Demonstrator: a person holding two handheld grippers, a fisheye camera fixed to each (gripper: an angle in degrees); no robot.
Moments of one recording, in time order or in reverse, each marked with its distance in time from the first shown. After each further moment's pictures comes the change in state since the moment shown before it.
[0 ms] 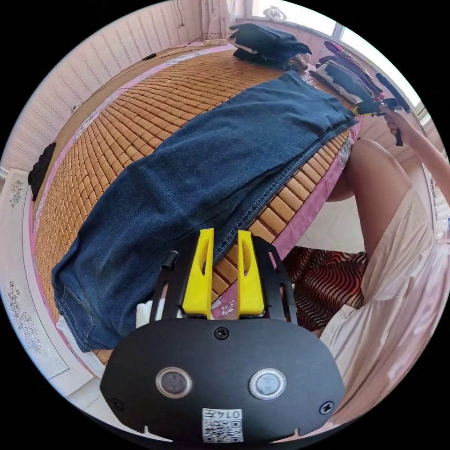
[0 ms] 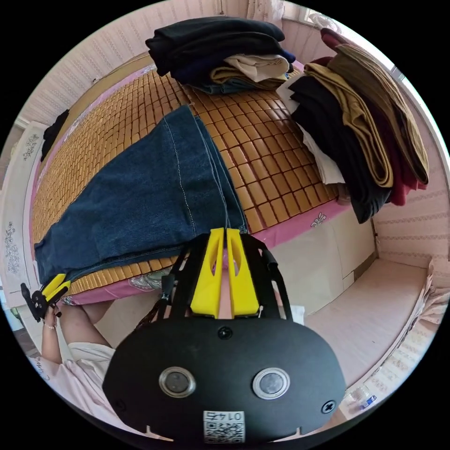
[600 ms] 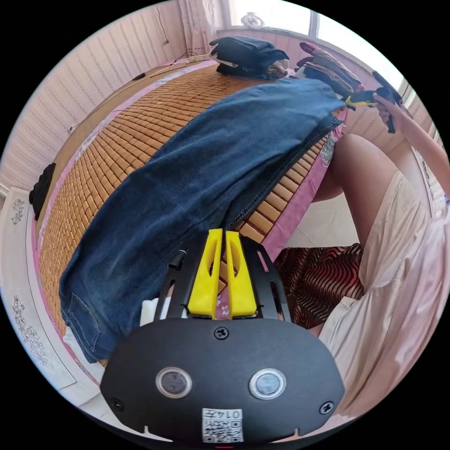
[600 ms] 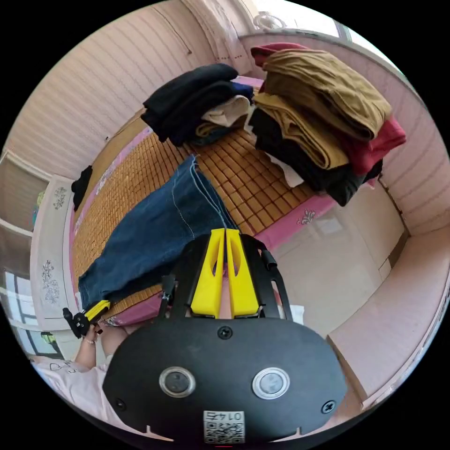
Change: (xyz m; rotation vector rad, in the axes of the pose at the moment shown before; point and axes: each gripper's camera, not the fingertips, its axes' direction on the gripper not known) left arm 0.030 -0.002 -0.006 0.066 0.008 0.081; right arm 0.070 0.038 -0.039 0.102 -0.231 0.230
